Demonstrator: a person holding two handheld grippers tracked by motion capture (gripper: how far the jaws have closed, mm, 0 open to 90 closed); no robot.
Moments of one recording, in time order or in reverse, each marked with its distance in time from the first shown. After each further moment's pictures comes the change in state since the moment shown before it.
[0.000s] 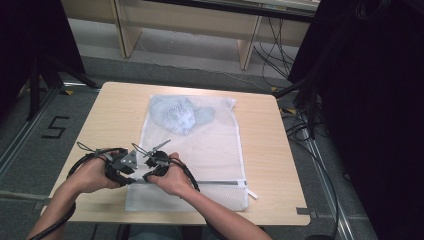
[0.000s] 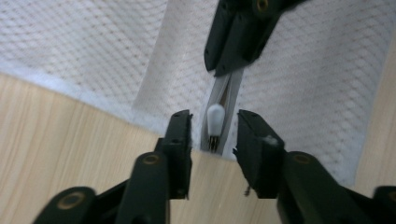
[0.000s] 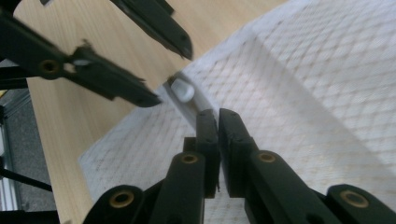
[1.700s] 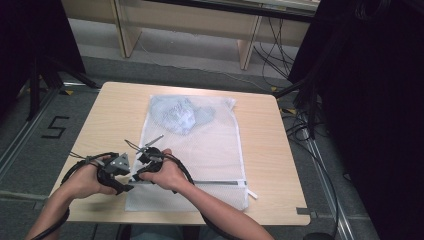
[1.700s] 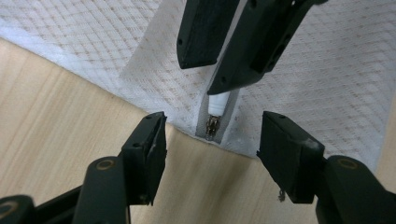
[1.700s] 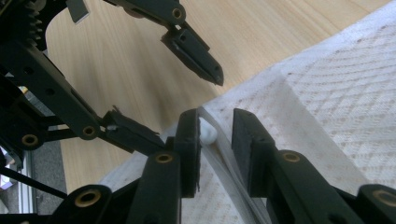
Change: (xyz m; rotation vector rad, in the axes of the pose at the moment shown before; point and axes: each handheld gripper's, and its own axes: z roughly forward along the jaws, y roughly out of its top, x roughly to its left) left arm -0.001 -0.030 0.021 -0.133 -0.033 -0.149; right arm 0.000 0.019 0.010 0.004 0.087 -0.064
